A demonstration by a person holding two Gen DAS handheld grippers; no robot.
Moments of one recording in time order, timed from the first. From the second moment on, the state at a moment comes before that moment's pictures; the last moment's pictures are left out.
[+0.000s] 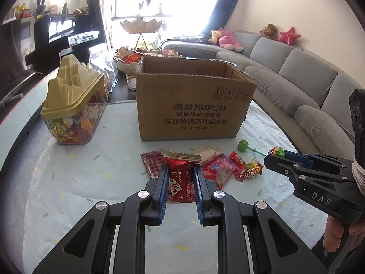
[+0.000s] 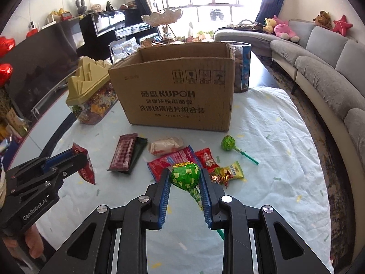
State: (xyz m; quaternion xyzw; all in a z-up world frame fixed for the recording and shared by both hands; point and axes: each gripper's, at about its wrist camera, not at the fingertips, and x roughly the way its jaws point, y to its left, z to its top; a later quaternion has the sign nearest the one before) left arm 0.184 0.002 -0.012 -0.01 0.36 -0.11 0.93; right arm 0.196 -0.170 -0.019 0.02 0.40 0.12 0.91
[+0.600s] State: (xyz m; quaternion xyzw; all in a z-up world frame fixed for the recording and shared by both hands) left arm 0.266 -0.001 0.068 -0.01 0.33 -0.13 0.94; right arm 0.258 -0.151 0.075 0.00 0.32 0.16 0.93
